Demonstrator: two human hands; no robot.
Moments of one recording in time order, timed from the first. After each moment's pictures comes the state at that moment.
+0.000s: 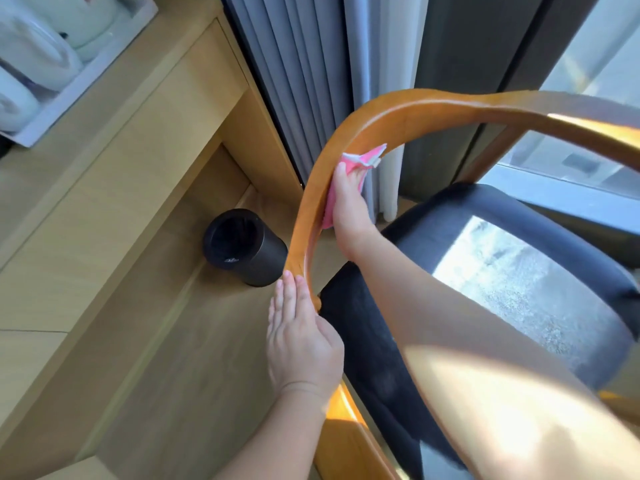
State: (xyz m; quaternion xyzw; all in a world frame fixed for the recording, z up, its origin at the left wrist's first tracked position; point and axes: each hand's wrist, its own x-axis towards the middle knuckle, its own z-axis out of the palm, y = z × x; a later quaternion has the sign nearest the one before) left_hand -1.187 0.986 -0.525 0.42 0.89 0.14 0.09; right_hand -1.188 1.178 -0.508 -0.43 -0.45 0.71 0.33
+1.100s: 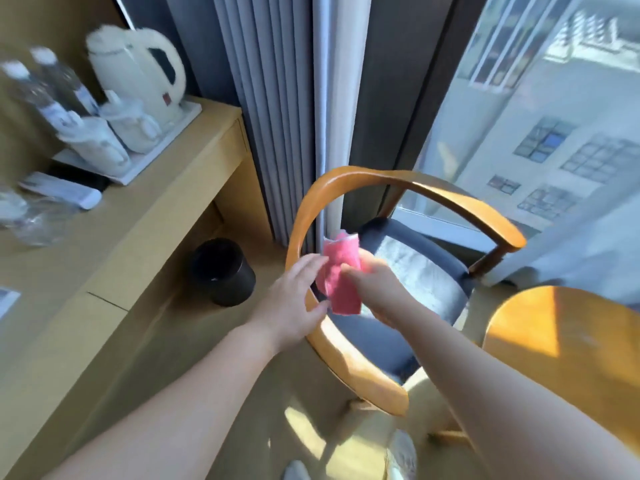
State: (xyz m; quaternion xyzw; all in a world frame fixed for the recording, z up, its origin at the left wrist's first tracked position) left_hand -1.210 0.891 -0.305 0.67 0.66 0.24 0.27; right_hand -1.056 0.965 -0.290 -0.53 -0.56 0.60 0.20
